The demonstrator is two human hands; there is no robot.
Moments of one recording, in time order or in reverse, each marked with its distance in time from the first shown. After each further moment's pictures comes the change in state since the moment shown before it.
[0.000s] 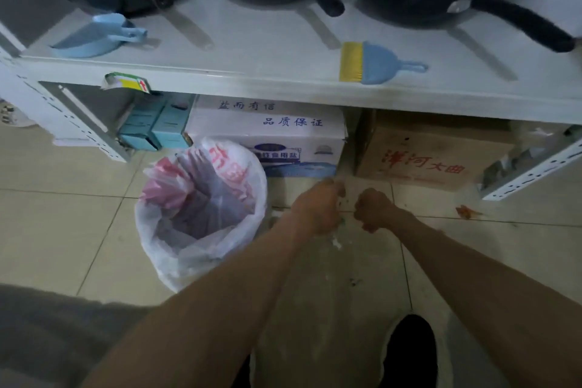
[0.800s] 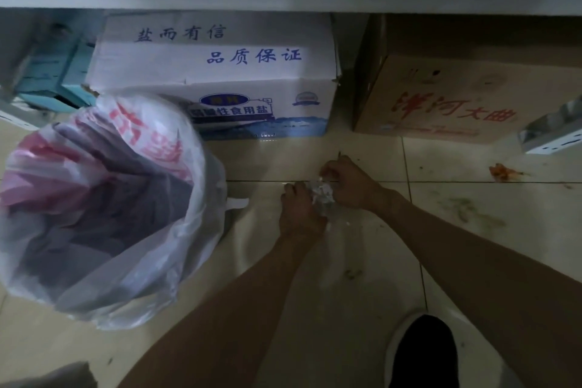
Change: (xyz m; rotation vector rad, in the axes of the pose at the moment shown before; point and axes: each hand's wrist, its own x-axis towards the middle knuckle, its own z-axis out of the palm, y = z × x) left_hand 0.087 -0.075 0.166 -0.254 0.134 -0.476; right_hand 0.139 0.059 0.080 0.073 -0.054 -0.383
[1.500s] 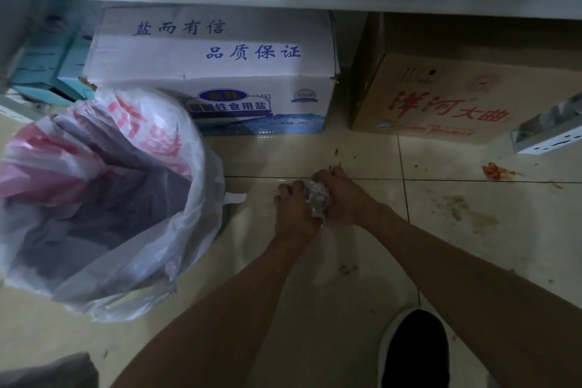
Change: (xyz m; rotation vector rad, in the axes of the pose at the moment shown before) left_hand -0.010 -0.003 -0.006 0.025 -0.010 0.070; right_hand -0.017 -0.001 0.021 -0.151 -0.012 -0.065
